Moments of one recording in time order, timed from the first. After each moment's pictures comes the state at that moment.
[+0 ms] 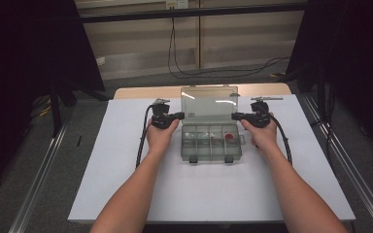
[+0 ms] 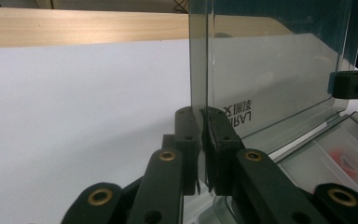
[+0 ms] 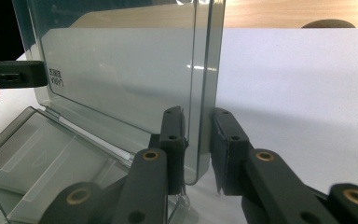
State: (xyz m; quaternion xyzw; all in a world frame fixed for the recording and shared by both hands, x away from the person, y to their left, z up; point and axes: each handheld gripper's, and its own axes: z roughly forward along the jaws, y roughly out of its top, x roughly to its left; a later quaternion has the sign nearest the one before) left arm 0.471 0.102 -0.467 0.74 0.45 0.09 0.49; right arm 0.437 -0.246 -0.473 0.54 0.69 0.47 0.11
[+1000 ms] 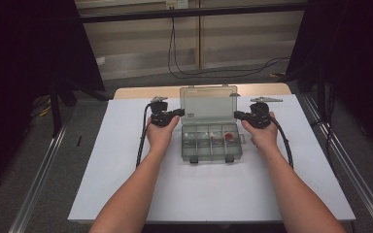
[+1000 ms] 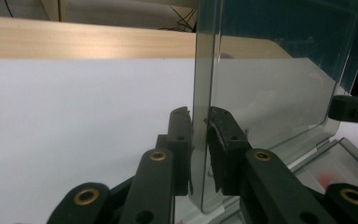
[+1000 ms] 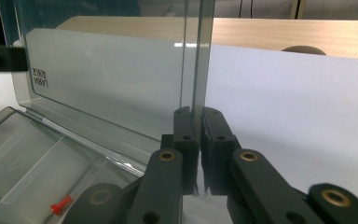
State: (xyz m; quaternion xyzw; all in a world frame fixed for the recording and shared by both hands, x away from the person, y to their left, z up) left arm 0.475 0.101 -0.456 0.72 0.47 0.09 0.51; right arm 0.429 -0.243 -0.469 0.52 0.69 0.47 0.18
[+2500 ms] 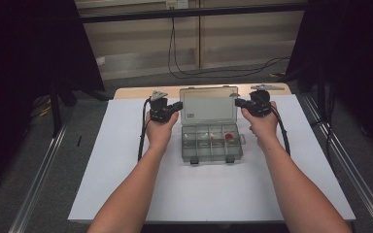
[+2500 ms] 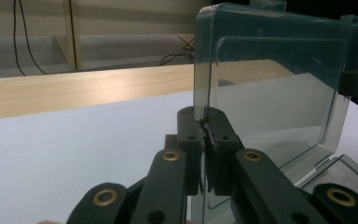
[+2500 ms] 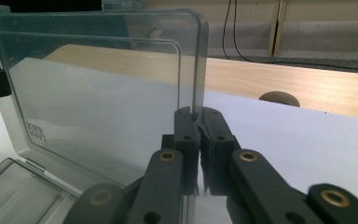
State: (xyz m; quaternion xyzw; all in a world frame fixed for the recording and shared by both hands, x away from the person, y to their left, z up) left arm 0.467 0.102 -0.438 0.71 0.44 0.15 0.53; right arm 0.440 -0.236 -0.428 0.53 0.68 0.46 0.22
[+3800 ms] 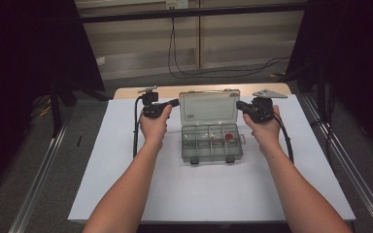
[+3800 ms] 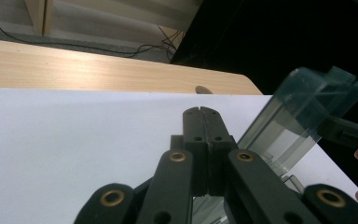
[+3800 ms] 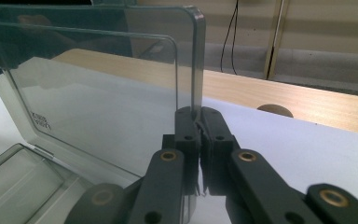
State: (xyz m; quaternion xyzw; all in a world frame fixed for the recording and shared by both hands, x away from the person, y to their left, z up) left arm 0.481 0.118 -0.426 0.67 0.50 0.04 0.56; right arm 0.415 -0.235 -0.429 0.49 0.68 0.48 0.26
